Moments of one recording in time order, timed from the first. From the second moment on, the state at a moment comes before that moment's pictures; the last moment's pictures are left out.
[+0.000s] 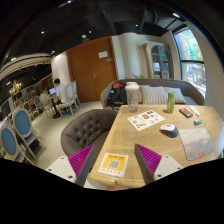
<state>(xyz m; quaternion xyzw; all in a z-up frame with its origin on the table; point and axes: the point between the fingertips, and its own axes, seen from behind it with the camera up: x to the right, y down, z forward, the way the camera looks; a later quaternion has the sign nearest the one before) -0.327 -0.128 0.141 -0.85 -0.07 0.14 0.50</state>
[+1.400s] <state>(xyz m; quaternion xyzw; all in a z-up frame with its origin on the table) -0.068 0.158 -0.014 -0.91 -0.01 0.02 0.42</state>
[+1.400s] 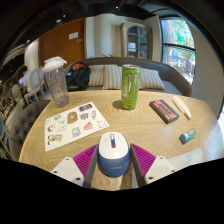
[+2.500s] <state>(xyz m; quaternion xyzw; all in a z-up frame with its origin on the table) 0.109 0.015 0.012 -0.89 0.03 -0.05 0.46</state>
